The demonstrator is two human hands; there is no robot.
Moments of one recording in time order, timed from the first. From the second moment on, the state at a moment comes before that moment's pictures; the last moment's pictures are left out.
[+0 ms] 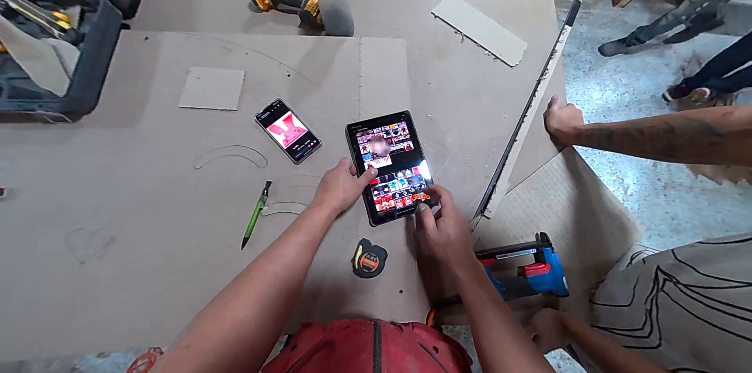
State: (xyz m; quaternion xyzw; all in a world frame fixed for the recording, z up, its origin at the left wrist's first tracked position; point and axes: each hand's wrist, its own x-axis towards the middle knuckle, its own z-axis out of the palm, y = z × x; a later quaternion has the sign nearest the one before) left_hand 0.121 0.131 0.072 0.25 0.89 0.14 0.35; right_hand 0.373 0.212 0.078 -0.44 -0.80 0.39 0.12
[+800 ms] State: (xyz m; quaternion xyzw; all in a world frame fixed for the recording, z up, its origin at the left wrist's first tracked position) left_hand 0.163 0.118 0.094 0.15 0.88 0.27 0.36; right_hand 0.390 0.245 0.045 -0.51 -0.65 0.55 0.09
